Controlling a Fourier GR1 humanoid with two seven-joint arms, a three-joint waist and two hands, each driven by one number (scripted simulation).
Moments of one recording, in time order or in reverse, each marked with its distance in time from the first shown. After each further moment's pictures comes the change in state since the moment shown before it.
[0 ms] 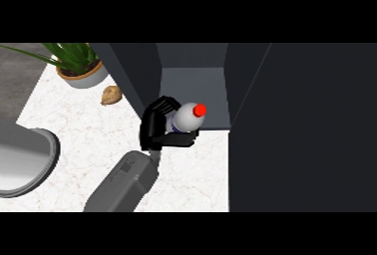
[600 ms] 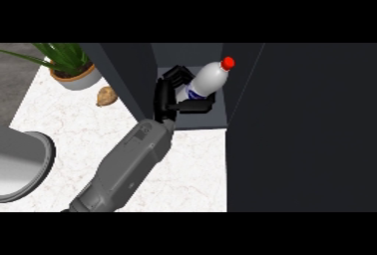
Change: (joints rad) left arm -0.301 0.000 -0.039 0.170 0.048 0.233 0.163; right arm -0.011 -0.018 -0.078 0.009 -0.030 0.044 -0.008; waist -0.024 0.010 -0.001
